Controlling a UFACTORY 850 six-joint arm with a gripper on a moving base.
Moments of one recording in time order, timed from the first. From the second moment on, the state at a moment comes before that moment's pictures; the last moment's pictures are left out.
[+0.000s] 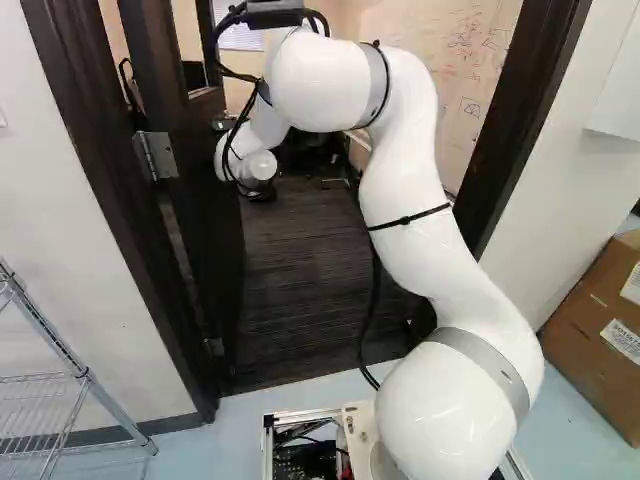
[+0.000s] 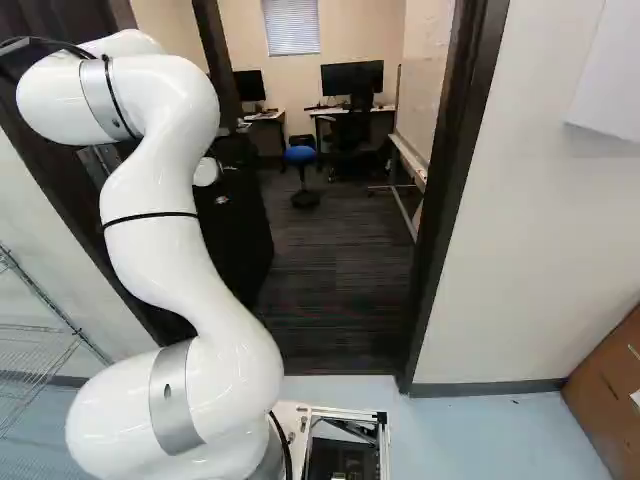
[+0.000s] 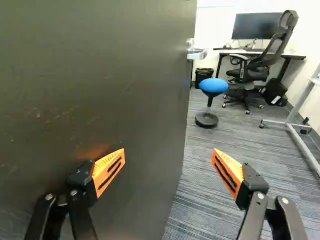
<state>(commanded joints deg) 27.4 -39.0 -79.7 4.1 34.3 0.0</state>
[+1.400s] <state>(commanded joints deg) 24.7 -36.3 -76.0 4.0 34.3 0.0</state>
